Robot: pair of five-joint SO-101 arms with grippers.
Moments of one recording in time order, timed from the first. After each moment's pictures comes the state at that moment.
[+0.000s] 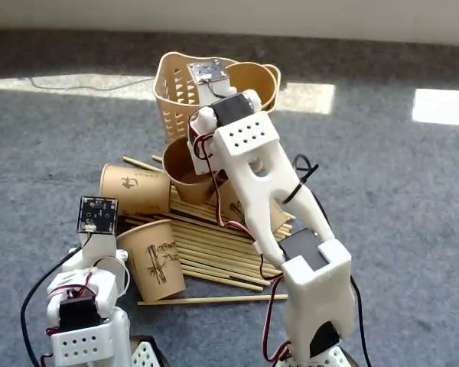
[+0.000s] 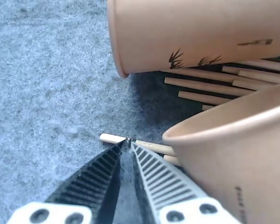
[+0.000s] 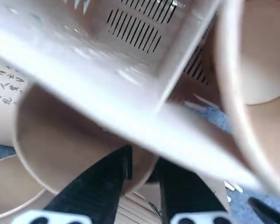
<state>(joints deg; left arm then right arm) -17.4 -103.6 95.8 70.7 -9.0 -33.5 23.0 -30.1 90.6 -6.3</state>
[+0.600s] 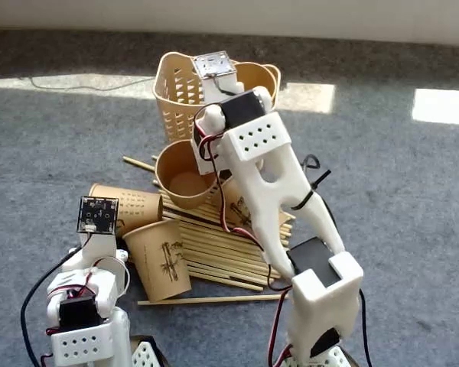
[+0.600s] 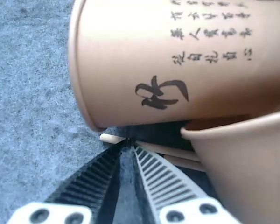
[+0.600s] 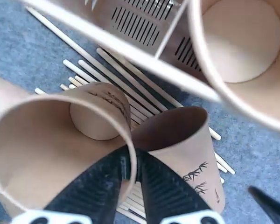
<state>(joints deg) -17.4 -103.6 95.8 70.7 -9.0 -33.5 15.8 -30.1 96.0 -6.3</state>
